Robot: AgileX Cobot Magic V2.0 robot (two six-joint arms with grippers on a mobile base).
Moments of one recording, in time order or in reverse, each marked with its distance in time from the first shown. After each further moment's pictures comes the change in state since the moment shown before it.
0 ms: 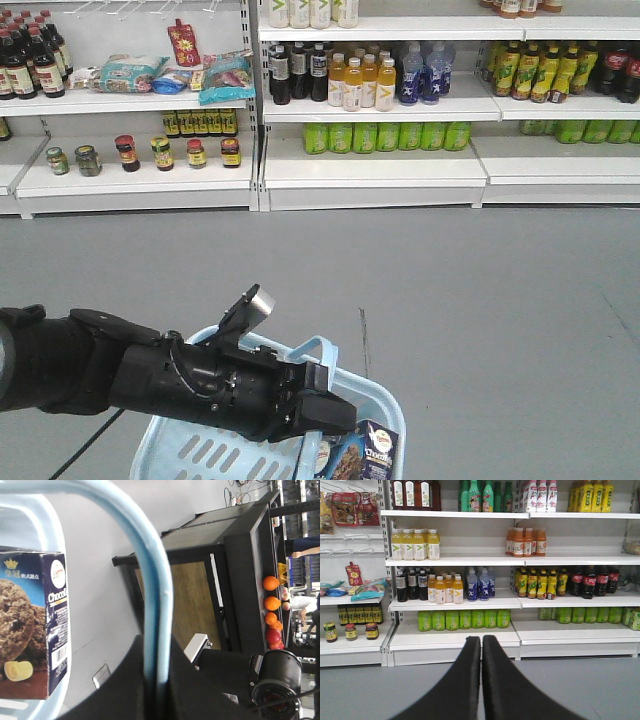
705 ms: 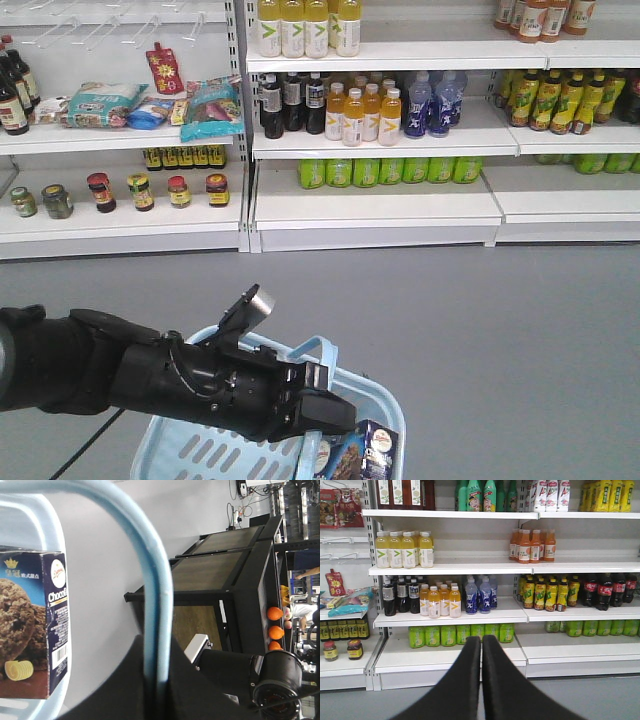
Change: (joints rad) left arm 0.000 0.001 0.000 0.000 0.000 0.000; right arm 0.000 0.000 0.000 0.000 0.000 0.000
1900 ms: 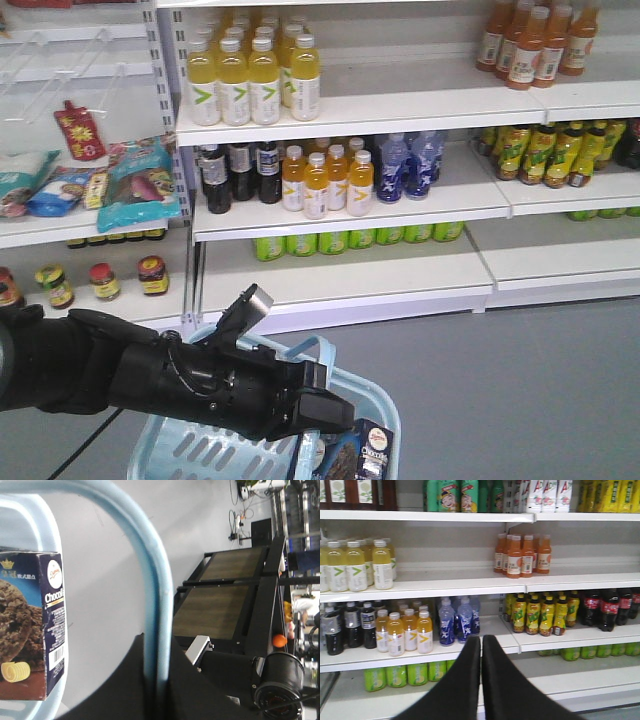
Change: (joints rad) left arm 0.000 0.000 0.001 0.000 -0.003 0.000; right arm 0.000 0.000 0.000 0.000 0.000 0.000
